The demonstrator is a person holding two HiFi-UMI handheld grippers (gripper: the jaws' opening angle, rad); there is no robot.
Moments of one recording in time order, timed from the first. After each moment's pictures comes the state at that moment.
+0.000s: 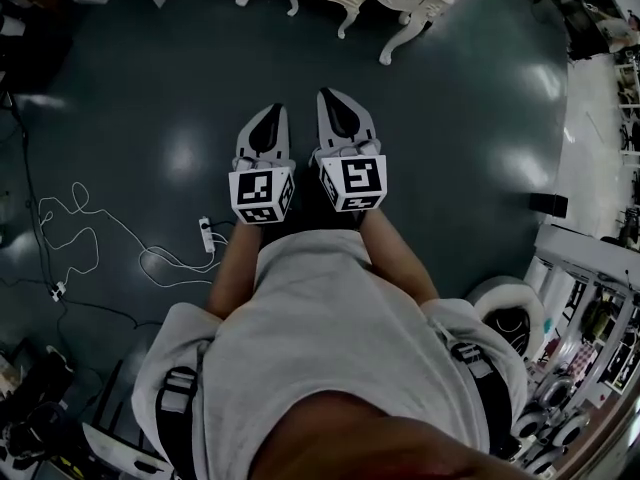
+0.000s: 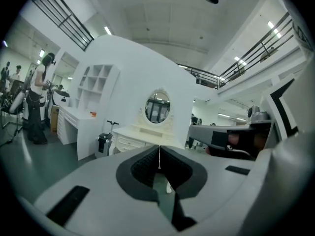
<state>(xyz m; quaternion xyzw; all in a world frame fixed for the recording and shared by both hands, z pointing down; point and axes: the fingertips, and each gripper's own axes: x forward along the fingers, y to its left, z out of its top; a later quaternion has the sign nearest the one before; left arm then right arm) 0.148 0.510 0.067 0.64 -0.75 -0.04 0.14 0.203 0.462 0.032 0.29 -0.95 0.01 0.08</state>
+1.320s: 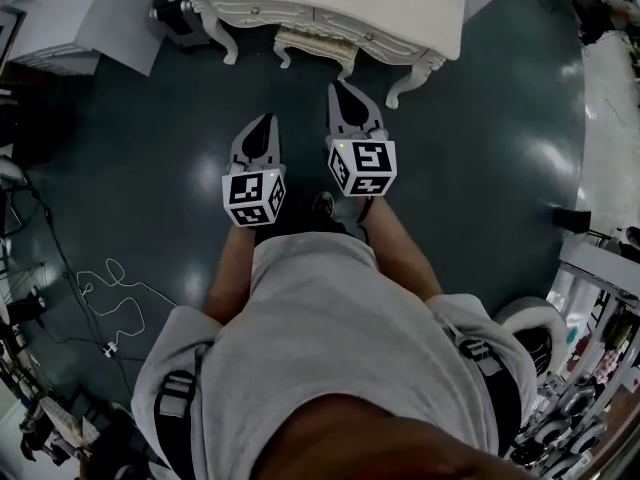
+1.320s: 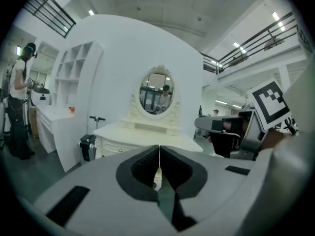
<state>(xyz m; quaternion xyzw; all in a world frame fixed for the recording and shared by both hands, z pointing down) 0.017 0.158 0.104 0.67 -0.72 0.04 0.17 0.108 0.071 0.065 0.37 -0.92 0.10 0.06</state>
